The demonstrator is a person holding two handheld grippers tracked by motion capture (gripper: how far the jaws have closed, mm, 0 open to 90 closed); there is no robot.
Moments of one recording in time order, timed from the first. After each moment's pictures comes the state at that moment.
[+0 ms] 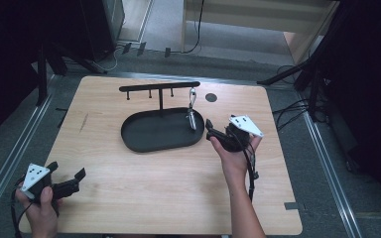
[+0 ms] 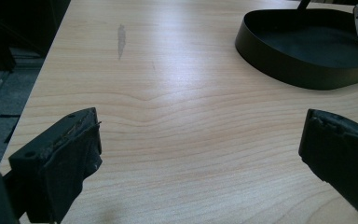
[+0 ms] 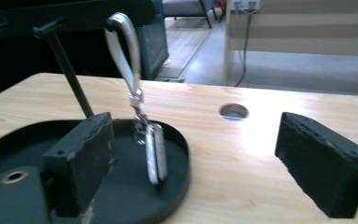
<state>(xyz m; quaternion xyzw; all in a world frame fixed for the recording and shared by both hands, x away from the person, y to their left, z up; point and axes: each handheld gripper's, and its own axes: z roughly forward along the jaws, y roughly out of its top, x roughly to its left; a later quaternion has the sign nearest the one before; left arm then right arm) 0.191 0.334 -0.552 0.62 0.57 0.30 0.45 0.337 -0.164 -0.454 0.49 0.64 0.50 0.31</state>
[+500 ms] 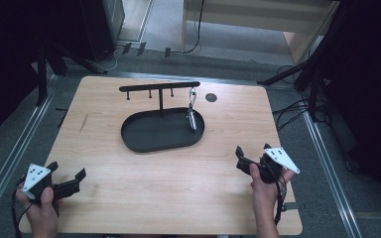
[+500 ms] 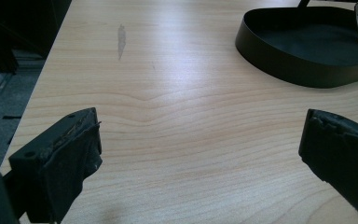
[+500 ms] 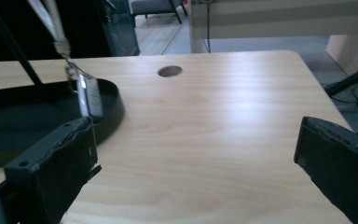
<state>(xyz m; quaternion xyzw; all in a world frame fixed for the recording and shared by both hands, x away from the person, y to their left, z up) 0.190 0.332 -0.552 0.62 0.57 0.30 0.45 0.277 -0.256 -0.495 0.53 0.61 0.49 0.32</state>
